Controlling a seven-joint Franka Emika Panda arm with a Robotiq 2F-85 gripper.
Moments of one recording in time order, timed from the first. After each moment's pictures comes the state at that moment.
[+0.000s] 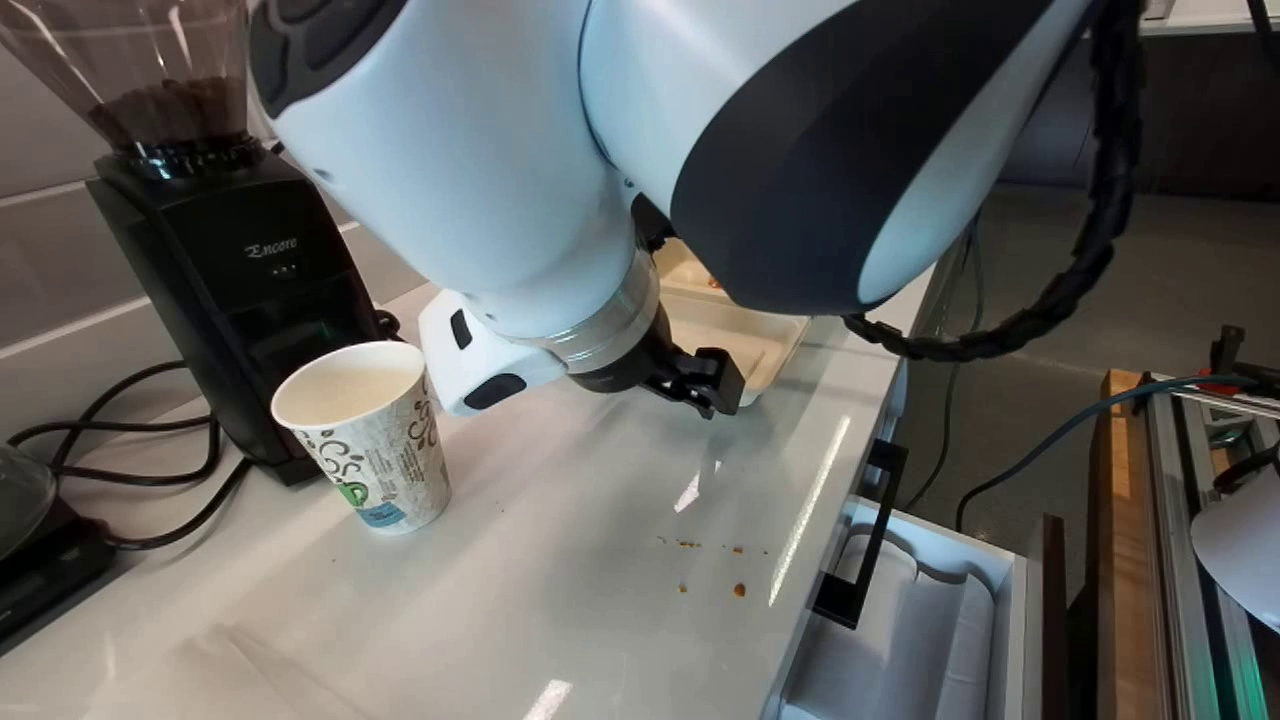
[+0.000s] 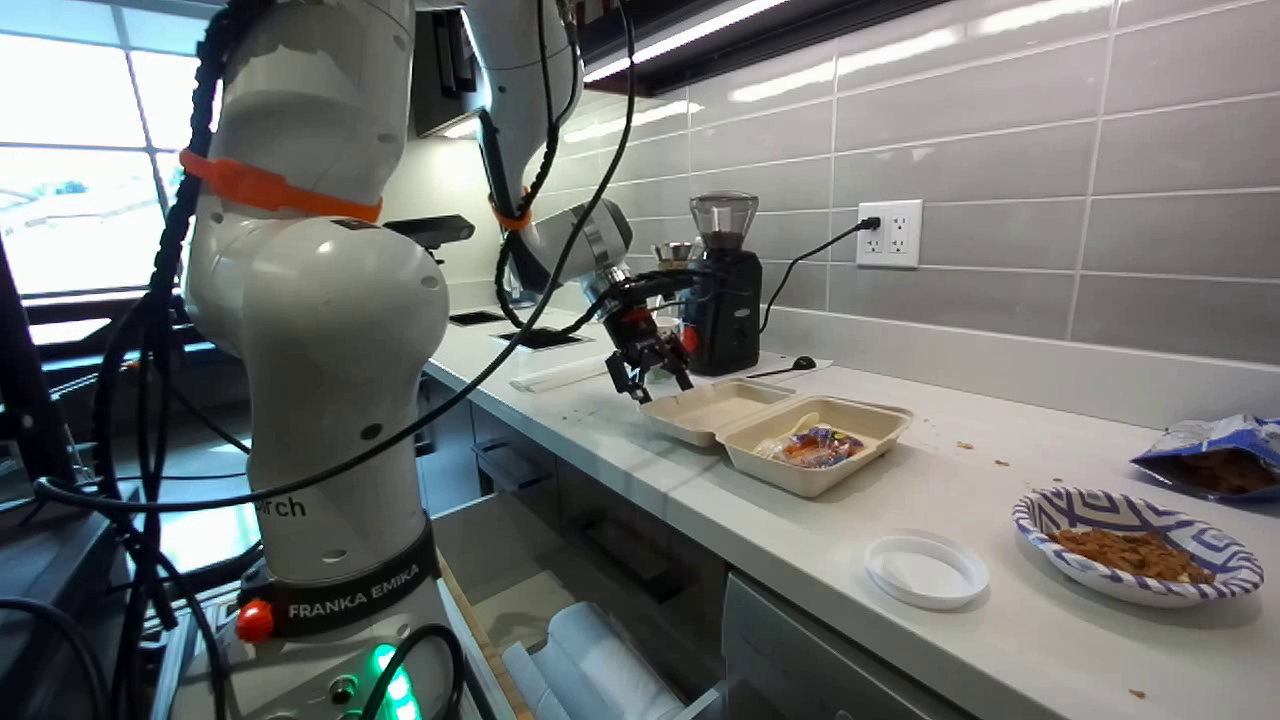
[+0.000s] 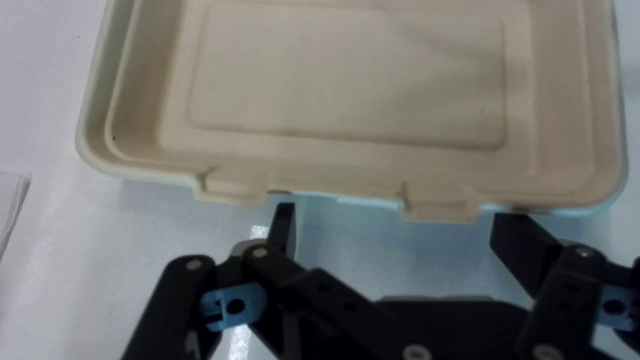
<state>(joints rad) 0.30 0.22 0.29 -2.27 -0.79 2.11 -0.62</state>
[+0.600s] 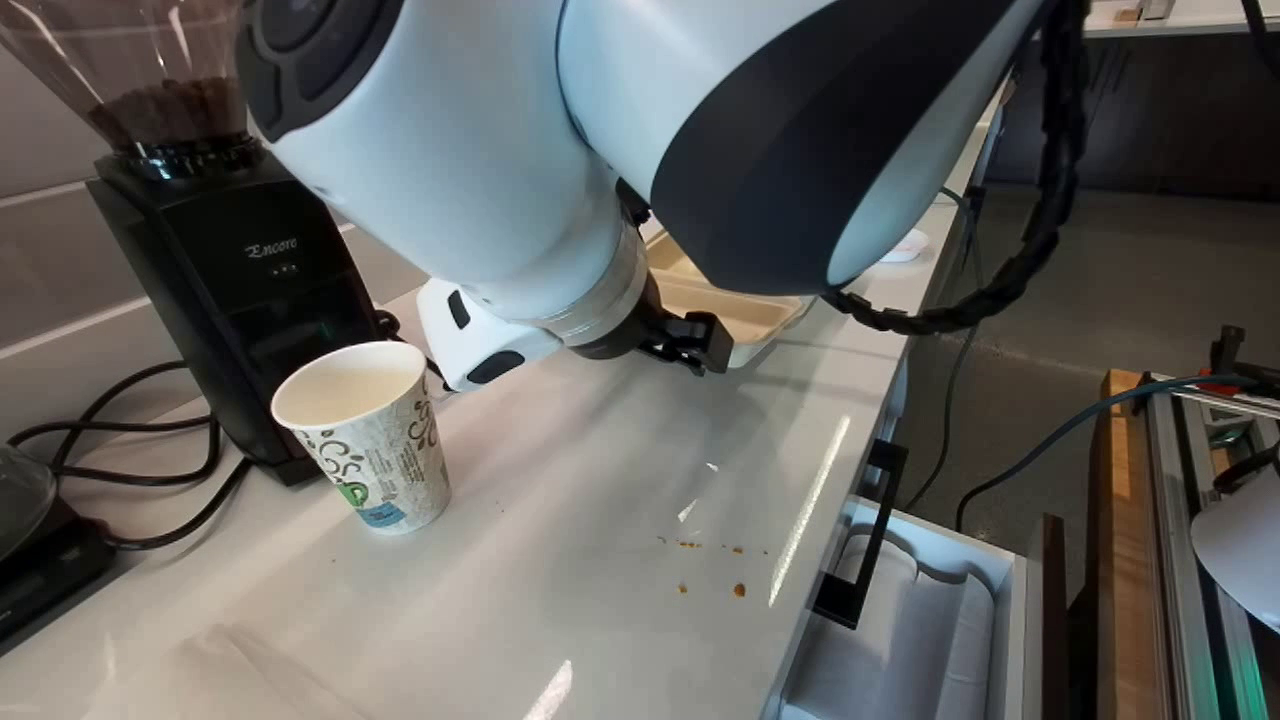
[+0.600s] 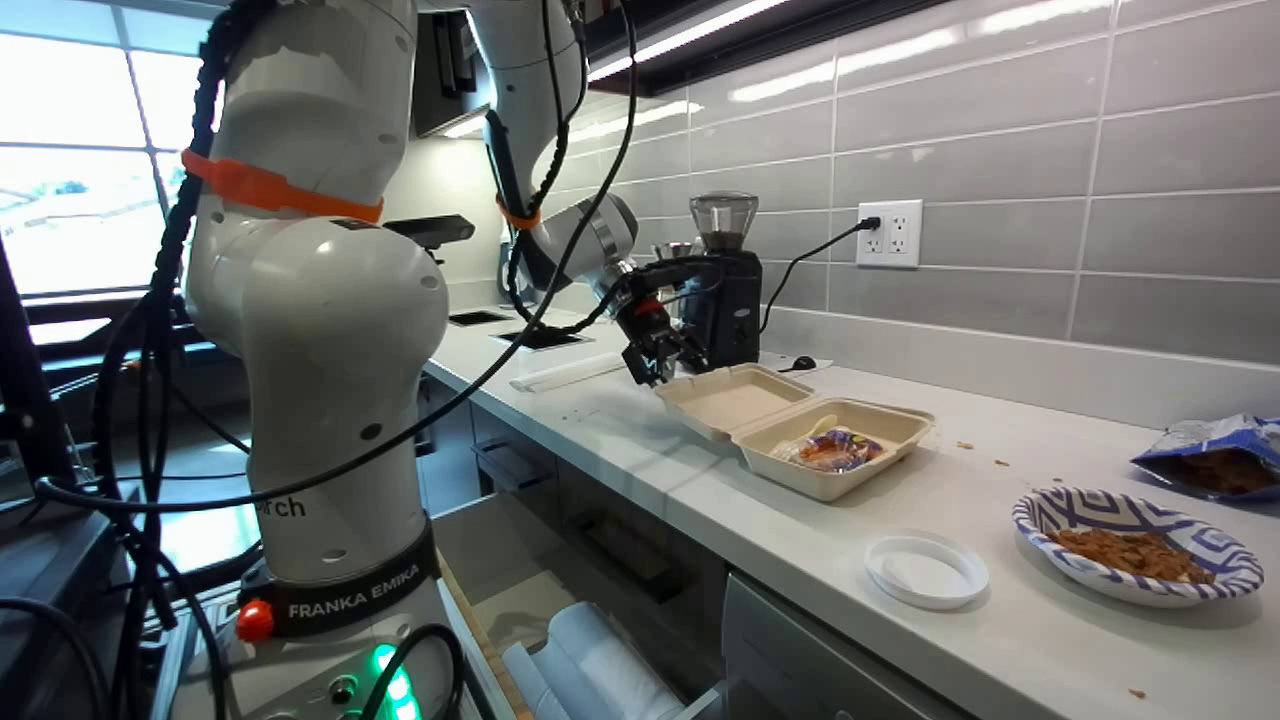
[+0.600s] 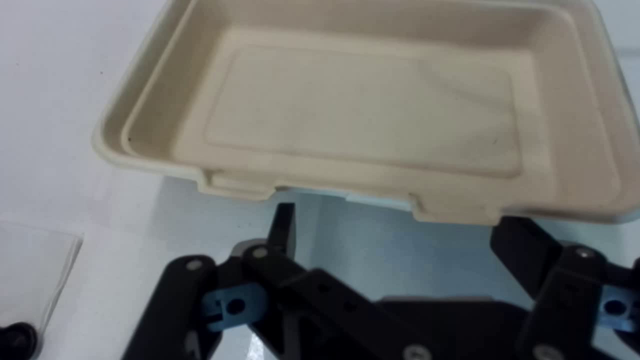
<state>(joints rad) 0.30 0.23 0.29 -2.24 -0.88 2.02 -0.61</state>
